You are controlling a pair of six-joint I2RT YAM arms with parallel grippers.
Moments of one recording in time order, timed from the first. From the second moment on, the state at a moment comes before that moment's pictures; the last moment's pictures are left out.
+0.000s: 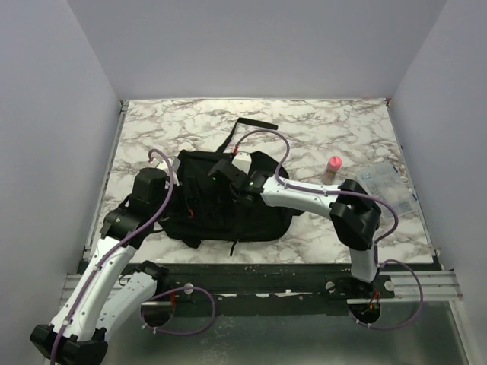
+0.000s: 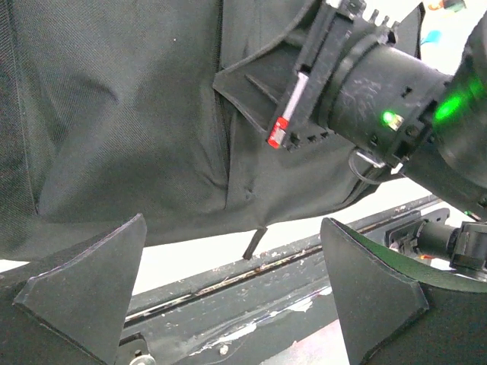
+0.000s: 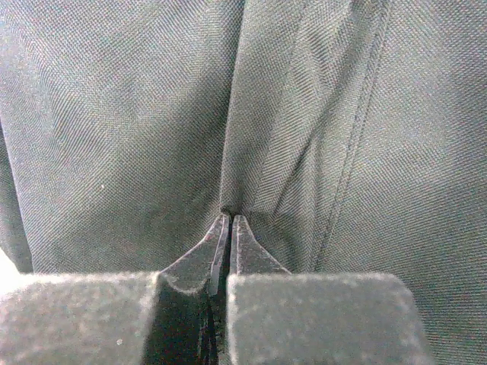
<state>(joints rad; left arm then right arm) -0.37 0.72 0.83 -0.79 0.21 -0.55 1.05 1.97 1.53 -0.49 0.37 0.98</state>
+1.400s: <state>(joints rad) -0.29 1.41 1.10 -0.39 0.38 -0.69 0.85 1.65 0.94 0.05 -0.08 0.82</state>
